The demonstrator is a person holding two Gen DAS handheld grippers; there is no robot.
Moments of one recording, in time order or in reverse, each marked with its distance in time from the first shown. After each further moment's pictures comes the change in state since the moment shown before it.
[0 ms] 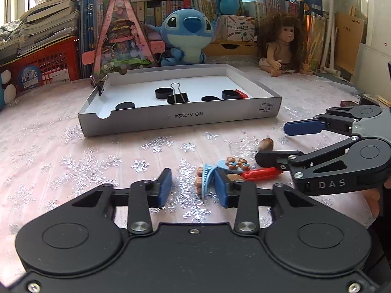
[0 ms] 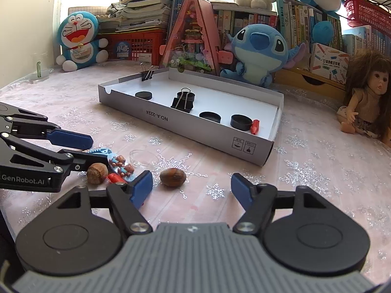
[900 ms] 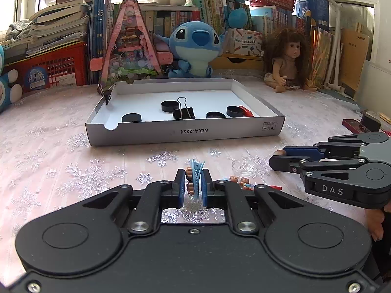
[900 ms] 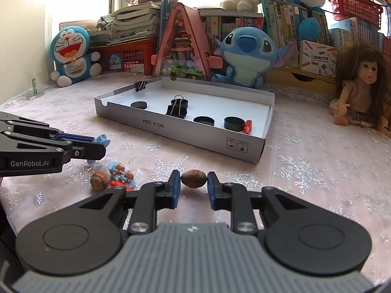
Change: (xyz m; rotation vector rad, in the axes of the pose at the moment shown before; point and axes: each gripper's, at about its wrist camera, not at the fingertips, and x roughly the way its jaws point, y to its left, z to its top) left arm -0.006 0.008 0.009 -0.061 -0.047 0.018; right arm -0.012 -0.004 -0.004 0.080 -0.038 -0.026
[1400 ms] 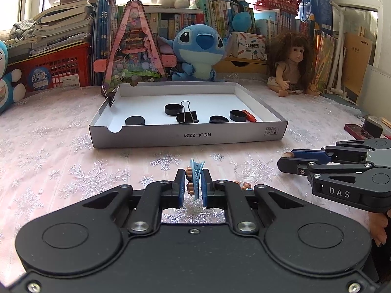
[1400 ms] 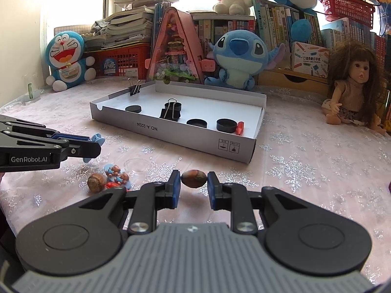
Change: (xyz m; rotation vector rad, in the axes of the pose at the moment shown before) left arm -0.002 0.002 0.002 -0.014 -0.014 0.013; right arm -0.006 -0.002 -0.001 0.014 -0.018 -0.025
